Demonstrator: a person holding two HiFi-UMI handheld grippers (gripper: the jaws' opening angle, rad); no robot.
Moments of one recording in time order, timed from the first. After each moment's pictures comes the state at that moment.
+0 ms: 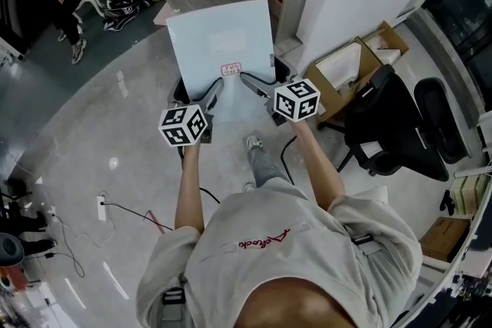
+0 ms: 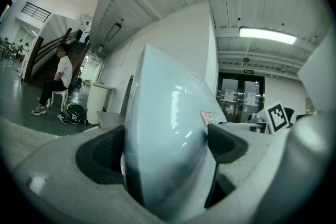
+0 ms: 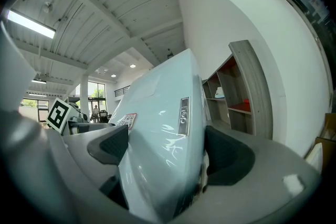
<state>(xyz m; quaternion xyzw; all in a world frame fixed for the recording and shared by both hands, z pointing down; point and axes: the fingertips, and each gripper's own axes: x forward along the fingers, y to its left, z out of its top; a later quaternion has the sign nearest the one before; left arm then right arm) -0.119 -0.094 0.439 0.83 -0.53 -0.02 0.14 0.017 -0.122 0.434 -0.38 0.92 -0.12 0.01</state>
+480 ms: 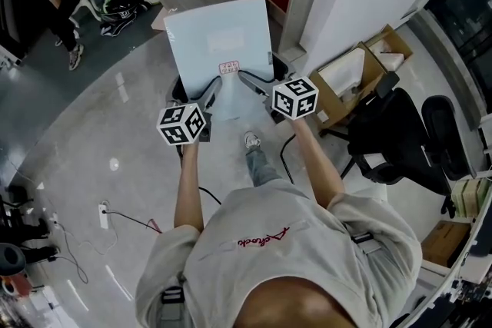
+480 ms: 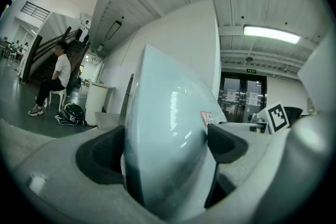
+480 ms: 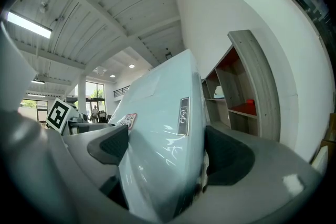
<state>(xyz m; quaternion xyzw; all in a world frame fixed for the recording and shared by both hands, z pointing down) -0.128 -0.173 0.446 0.83 -0.53 -0.02 0.14 0.008 -0.201 0.440 -0.38 0.92 -0.12 0.01</state>
